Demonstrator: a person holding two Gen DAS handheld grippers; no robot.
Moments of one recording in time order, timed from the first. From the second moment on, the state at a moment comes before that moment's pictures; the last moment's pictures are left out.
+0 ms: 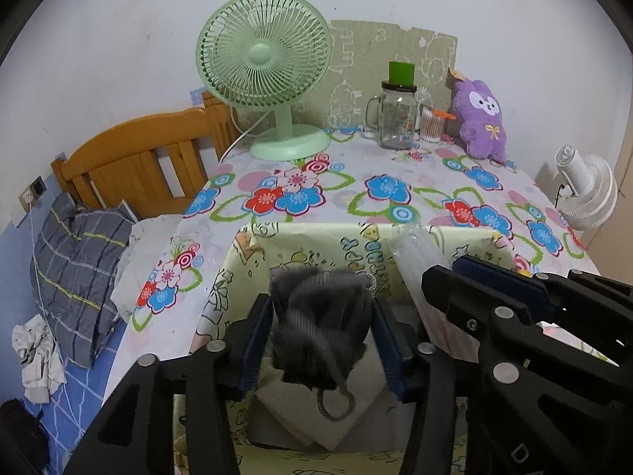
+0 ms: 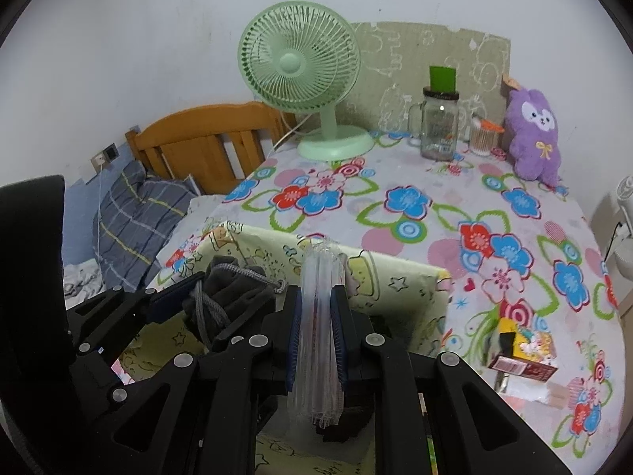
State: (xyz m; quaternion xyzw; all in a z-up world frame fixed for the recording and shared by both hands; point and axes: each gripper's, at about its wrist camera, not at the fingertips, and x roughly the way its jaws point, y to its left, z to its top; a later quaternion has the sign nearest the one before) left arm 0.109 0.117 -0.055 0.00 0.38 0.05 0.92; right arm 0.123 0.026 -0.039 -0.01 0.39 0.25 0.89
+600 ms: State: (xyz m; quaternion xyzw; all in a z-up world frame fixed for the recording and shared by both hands) left arm 0.102 0.125 -0.061 -0.01 0.39 0.03 0.92; right arm 0.123 0.031 -0.046 -0.01 0.39 0.25 0.89
